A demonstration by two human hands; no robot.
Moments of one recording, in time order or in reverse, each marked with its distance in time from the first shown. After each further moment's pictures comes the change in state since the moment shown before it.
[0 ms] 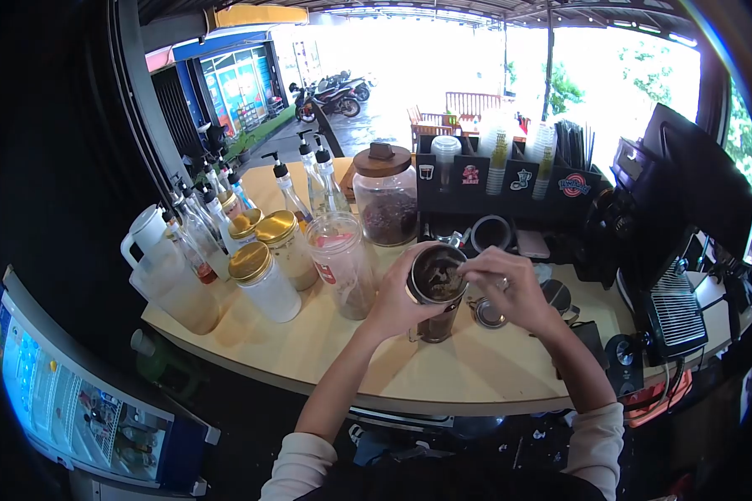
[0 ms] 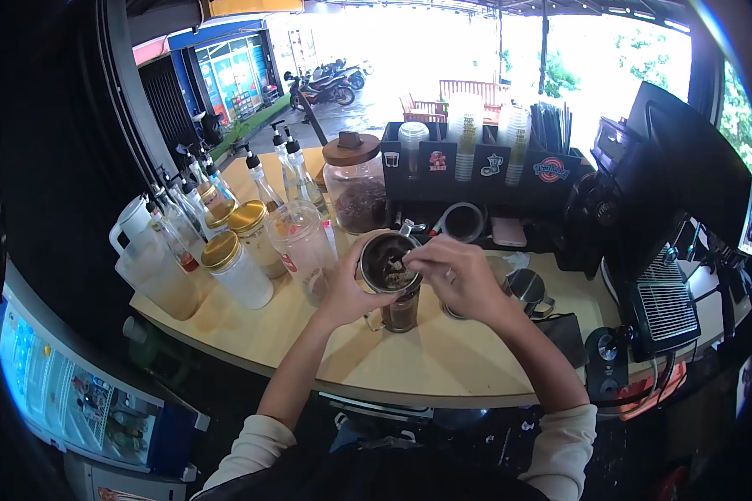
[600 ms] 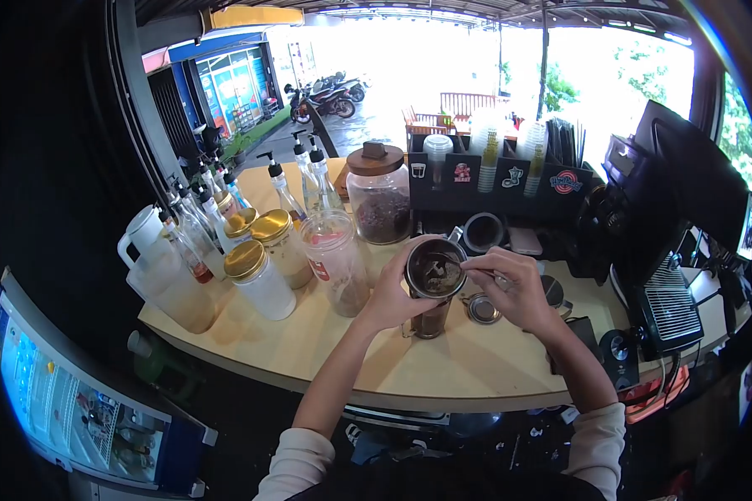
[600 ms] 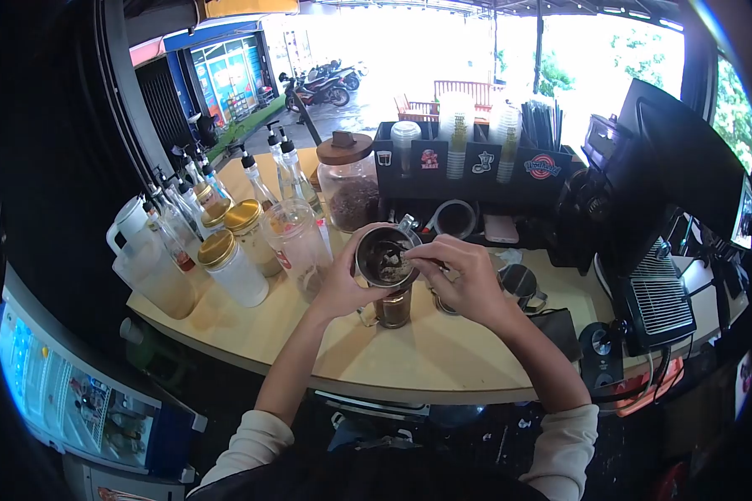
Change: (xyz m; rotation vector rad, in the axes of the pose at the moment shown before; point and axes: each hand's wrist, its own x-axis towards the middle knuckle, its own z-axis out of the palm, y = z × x) left_hand 0.004 -0.001 0.003 -0.188 -0.067 0.028; right_hand -0.011 -0.014 -0.014 -0.107 -0.027 0.023
